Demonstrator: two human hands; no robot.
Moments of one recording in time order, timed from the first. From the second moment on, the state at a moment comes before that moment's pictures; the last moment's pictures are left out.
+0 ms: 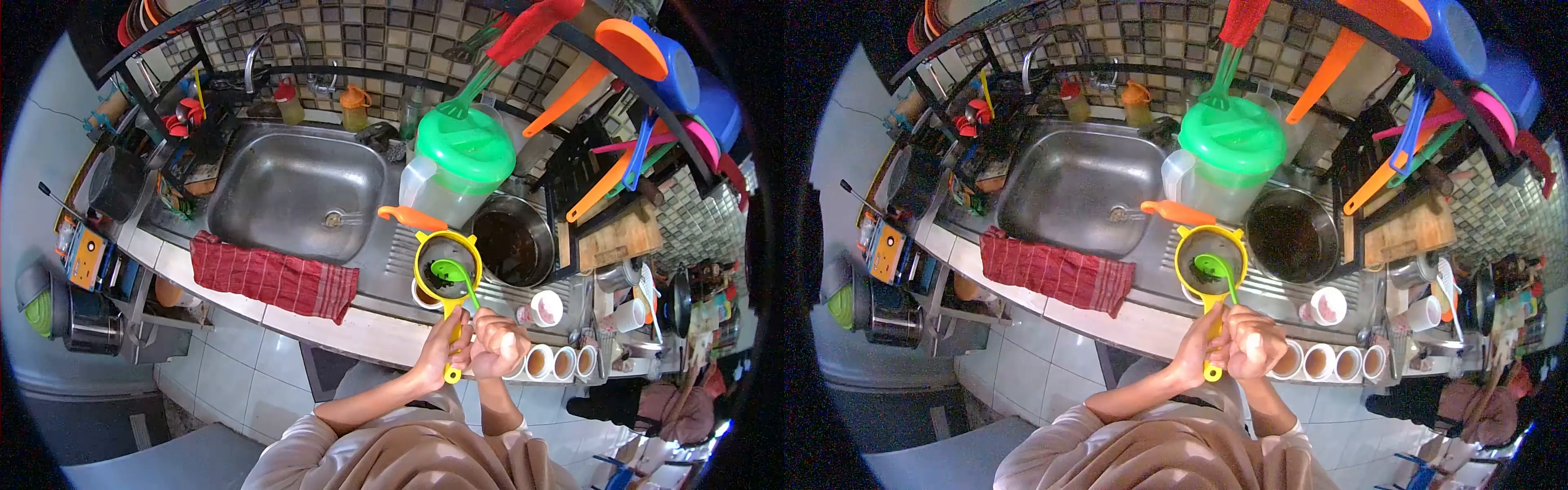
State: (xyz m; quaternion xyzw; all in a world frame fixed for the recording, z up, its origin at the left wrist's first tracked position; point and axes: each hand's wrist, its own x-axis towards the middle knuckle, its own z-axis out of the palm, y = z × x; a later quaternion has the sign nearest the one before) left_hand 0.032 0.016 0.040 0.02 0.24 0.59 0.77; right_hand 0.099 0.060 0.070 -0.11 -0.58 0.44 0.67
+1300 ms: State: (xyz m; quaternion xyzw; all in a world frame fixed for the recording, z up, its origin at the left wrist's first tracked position) left_hand 0.029 0.012 0.042 0.03 0.39 0.55 0.74; right_hand 0.099 0.064 0.058 -0.11 -0.59 0.47 0.64
